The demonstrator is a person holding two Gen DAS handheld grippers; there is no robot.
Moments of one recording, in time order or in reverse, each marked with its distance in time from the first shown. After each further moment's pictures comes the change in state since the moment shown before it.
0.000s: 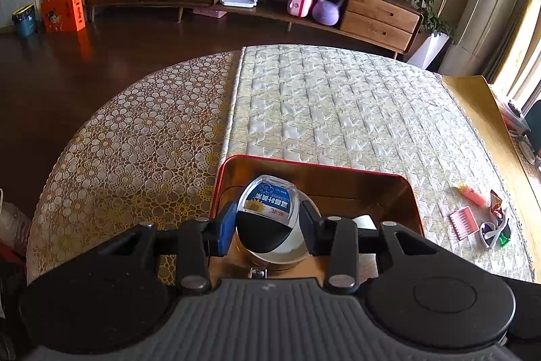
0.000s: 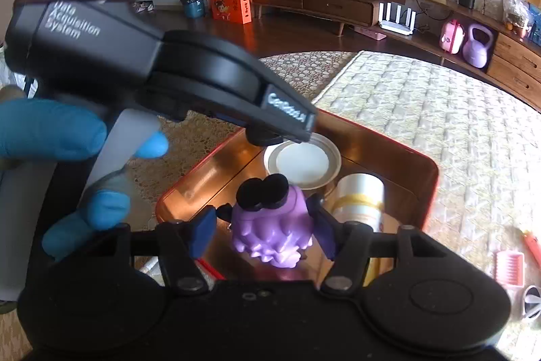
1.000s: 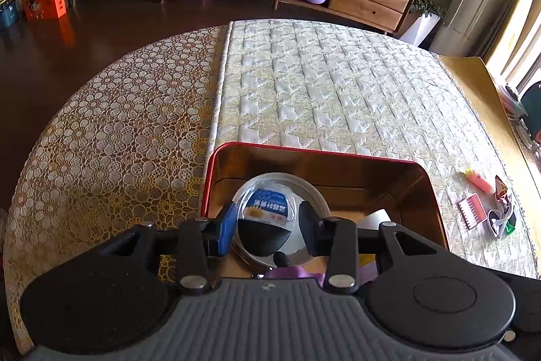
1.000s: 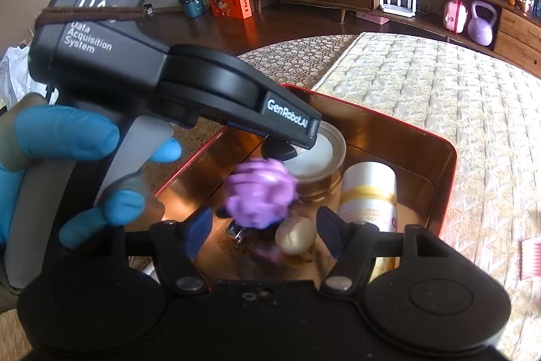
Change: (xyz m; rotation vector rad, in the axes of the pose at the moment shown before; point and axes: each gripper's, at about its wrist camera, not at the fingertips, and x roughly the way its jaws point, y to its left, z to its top) left arm 0.036 0.009 0.002 0.016 0.075 -0.064; right arm 0.003 -0.014 -0.005 0.093 0.019 0.059
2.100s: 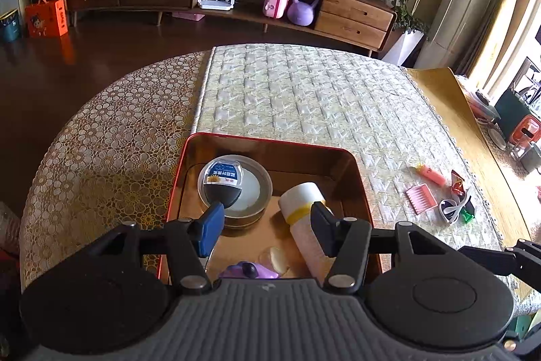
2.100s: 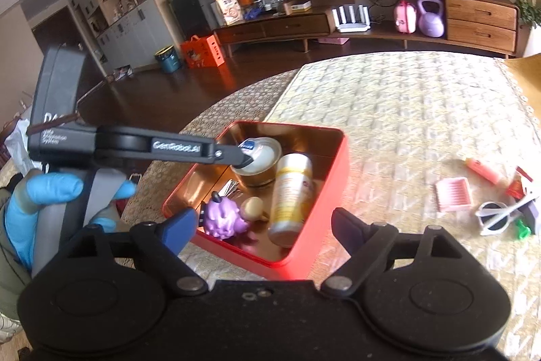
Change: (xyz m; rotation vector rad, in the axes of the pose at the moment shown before) left arm -0.080 -0.044 -0.035 0.013 -0.088 -0.014; right arm -0.121 -0.054 -0.043 0.205 -0.163 -0.022
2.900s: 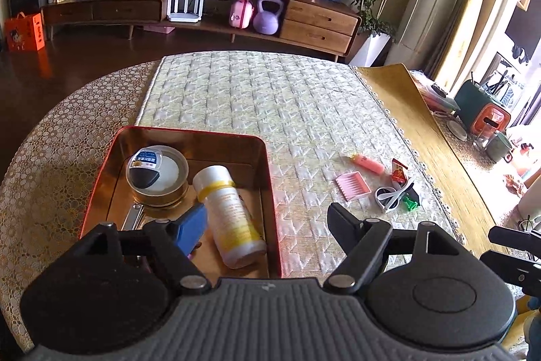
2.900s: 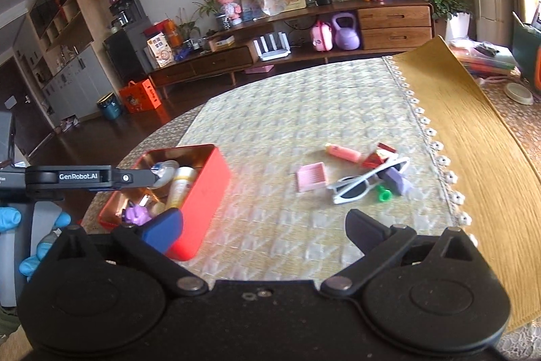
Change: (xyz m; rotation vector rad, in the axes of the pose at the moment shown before) left arm -0.026 -0.075 -0.028 0.044 -0.044 -0.076; right arm -0.080 -0.092 -0.040 0.140 -0.118 -0.197
